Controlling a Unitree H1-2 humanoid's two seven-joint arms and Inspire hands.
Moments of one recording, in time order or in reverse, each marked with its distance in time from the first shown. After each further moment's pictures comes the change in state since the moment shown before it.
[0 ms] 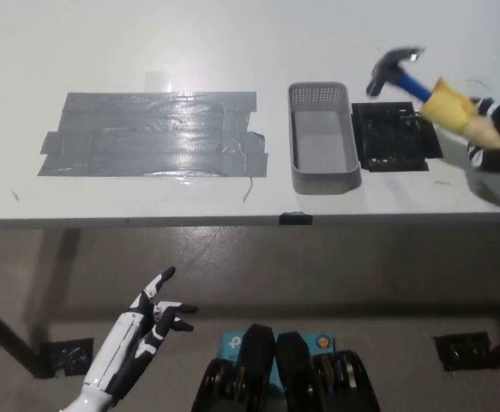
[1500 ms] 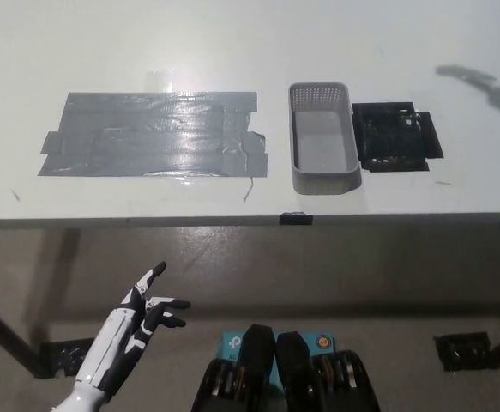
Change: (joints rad) left_arm -0.004 0.002 0.018 -0.007 -0.001 0.001 0.000; right_arm -0.187 -0.149 -0.132 -0.157 0.039 0.078 0.123
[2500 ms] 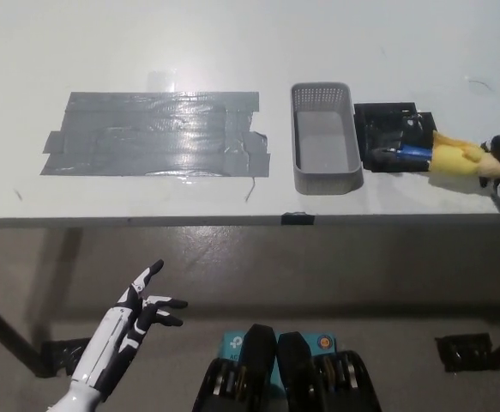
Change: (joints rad) left_arm 0.003 0.009 0.003 -0.016 -0.001 0.002 0.000; right_arm 0.167 -0.002 0.382 0.140 -0.301 -0.254 -0.143
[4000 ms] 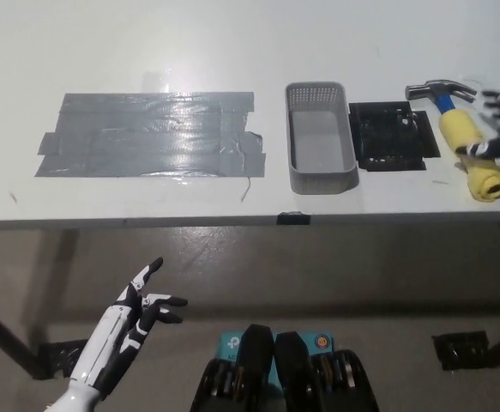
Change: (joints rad) left_arm -0.001 0.001 0.000 -0.014 0.002 0.000 0.000; right_arm -0.115 0.239 -0.532 0.329 0.403 0.168 -0.067
